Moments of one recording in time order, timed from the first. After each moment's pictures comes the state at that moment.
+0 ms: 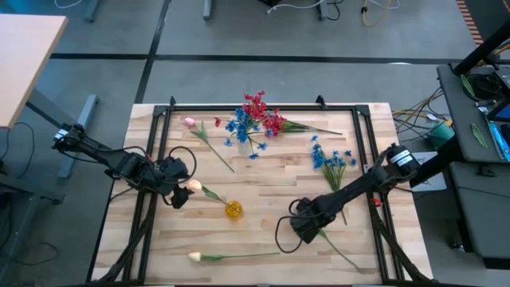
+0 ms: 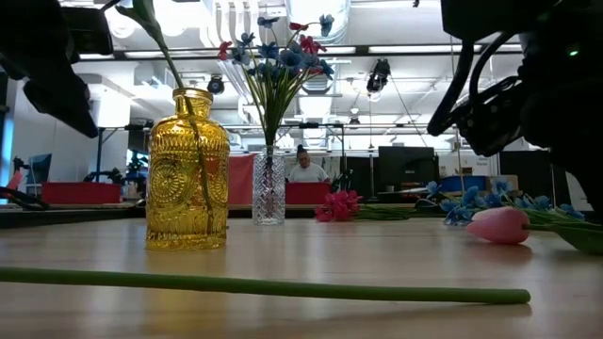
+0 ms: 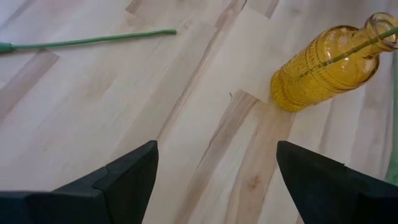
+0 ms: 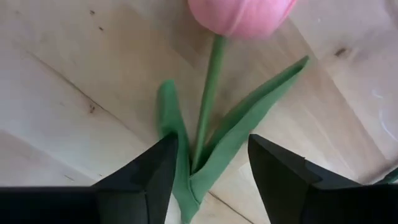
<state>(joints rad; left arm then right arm) -0.44 0.75 0.62 -0.87 -0.36 -0.87 0.47 1.86 1.09 -0.87 -0.15 1.24</state>
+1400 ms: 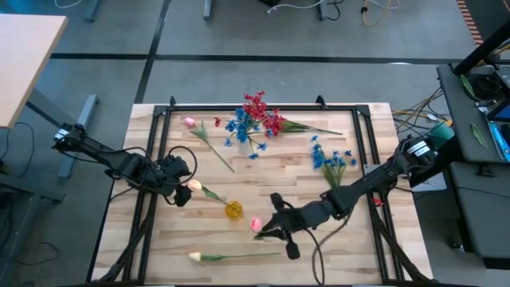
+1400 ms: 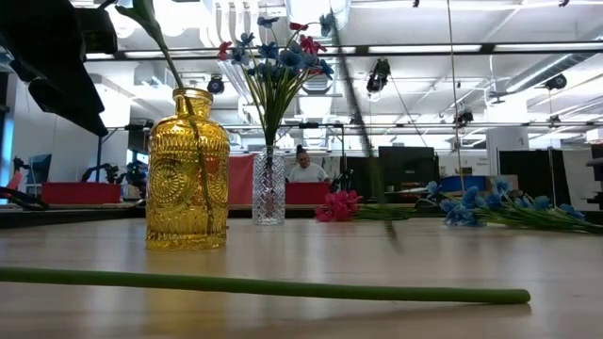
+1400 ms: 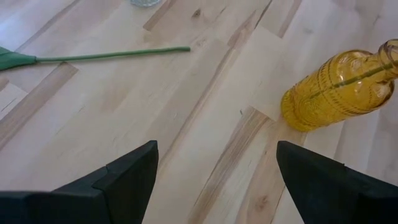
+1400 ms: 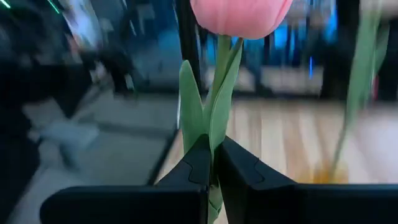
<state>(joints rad) -0.44 0.77 0.62 -0.85 -0.44 -0.91 0.48 1.66 1.10 0.36 0.16 0.13</state>
